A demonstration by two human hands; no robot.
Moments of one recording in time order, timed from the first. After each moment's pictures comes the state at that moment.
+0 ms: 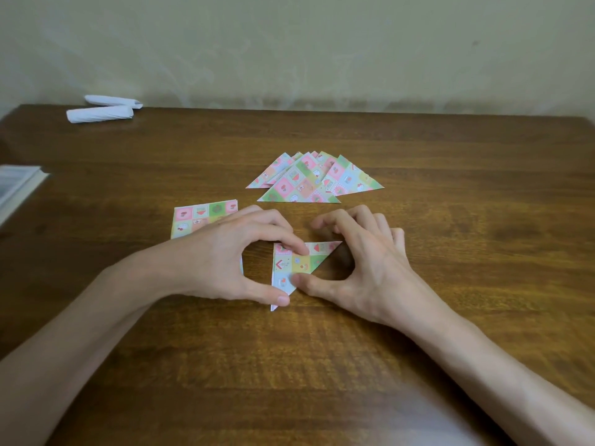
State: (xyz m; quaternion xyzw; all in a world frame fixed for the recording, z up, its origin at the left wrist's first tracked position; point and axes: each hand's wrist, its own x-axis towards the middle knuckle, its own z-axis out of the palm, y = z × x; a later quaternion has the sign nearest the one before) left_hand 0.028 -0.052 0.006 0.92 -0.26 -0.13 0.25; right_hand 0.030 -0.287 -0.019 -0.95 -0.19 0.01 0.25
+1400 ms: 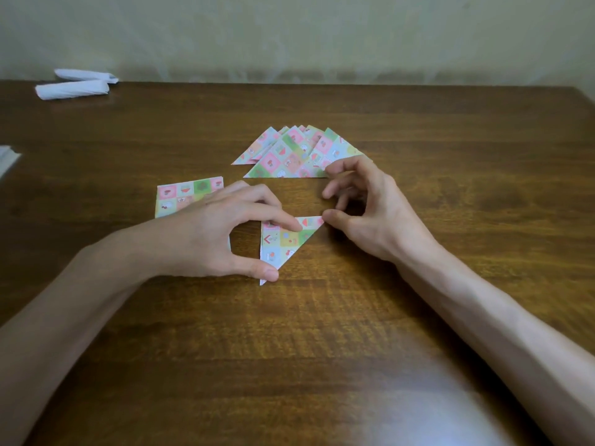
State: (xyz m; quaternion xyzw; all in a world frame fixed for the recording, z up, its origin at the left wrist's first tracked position) left_hand 0.030 -0.046 -0.003 0.92 -0.30 -0.12 0.22; right_hand 0.064 -0.304 -0.021 -0.86 -0.15 0.02 0.49
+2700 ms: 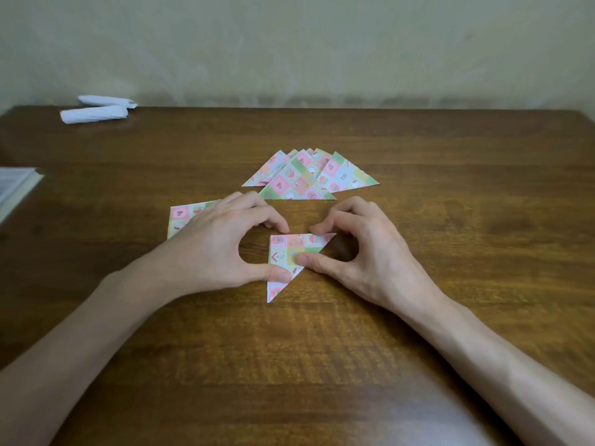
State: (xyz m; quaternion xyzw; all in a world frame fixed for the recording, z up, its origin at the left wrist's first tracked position) left_hand 0.030 -0.050 -0.004 0.95 -0.20 -0.01 0.22; right_hand 0.046 -0.298 -0.029 -0.91 -0.22 -0.04 0.34
